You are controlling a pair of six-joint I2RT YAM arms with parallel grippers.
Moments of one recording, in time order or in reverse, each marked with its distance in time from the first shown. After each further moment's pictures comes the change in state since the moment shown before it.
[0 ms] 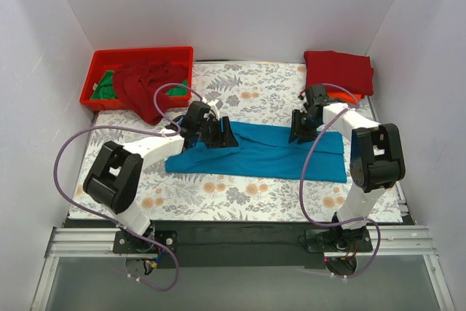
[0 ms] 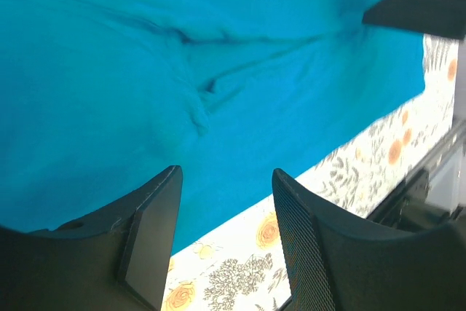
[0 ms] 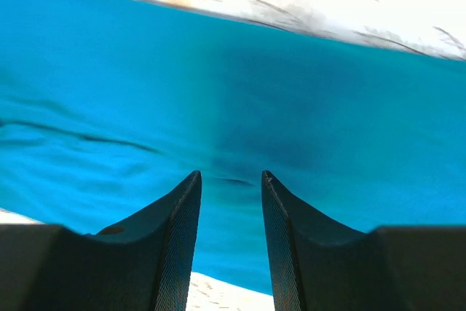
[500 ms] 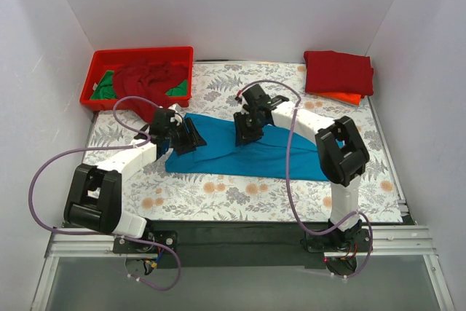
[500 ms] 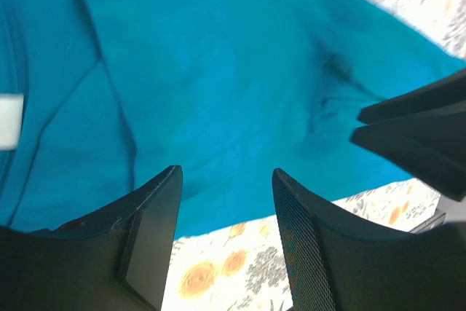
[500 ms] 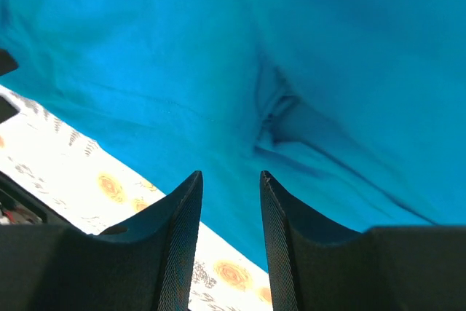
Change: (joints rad) left arm 0.261 -0.213 -0.163 -0.090 -0.080 -0.097; right arm 0.403 0.156 0.301 0.008 -0.085 0.098
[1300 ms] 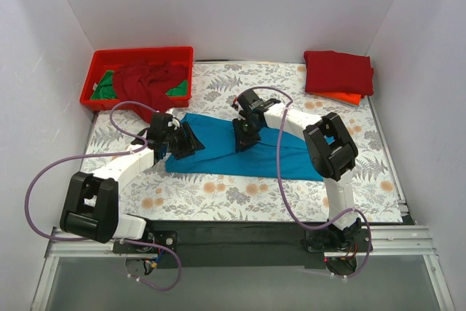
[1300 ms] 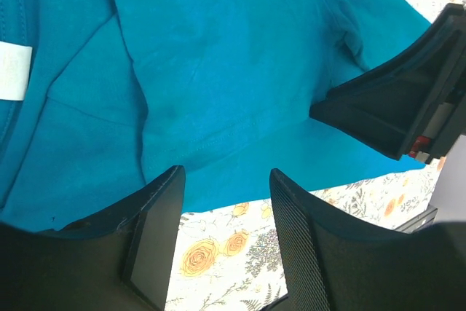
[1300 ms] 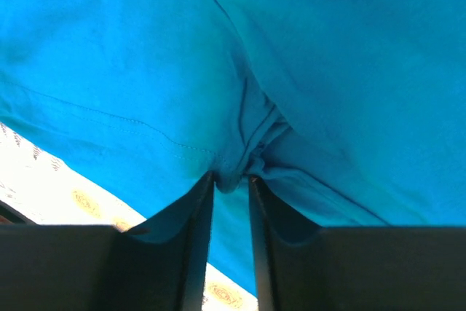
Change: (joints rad) left arm 0.000 -0.076 -0.079 -0.026 0.005 -0.037; right arm 0.051 0.145 0.035 -0.016 -0.006 0.002
